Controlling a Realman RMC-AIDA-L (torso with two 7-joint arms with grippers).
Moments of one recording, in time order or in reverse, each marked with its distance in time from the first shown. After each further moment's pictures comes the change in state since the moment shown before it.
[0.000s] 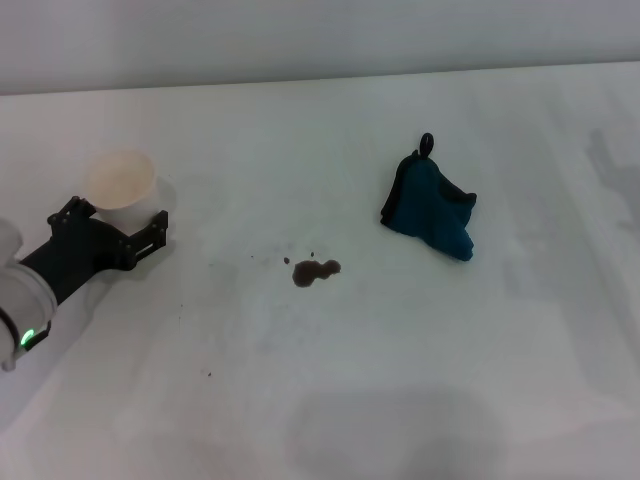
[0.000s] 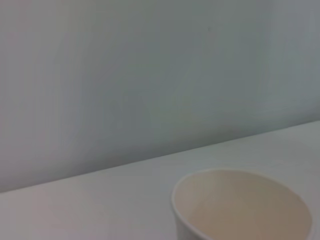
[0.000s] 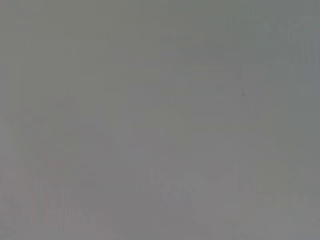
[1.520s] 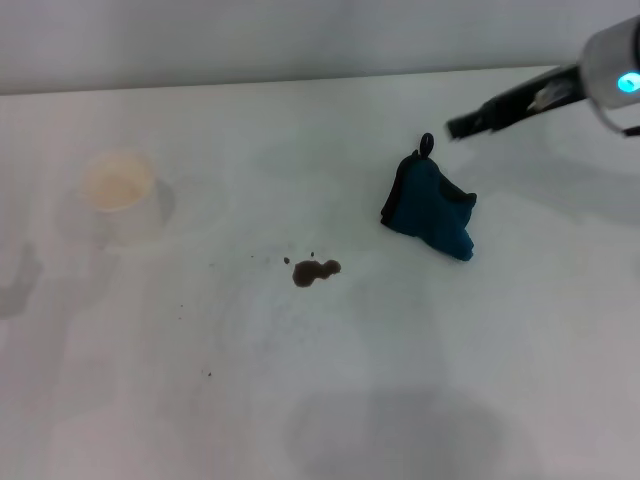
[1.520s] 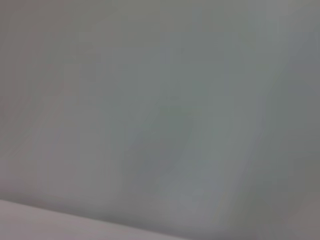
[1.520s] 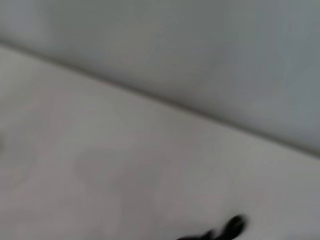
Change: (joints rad) left arm 0.267 0.015 -0.016 -0.042 -0.413 -0.394 -0.002; right arm 0.128 -0.010 -0.863 -1.305 -1.618 -0.041 1.986
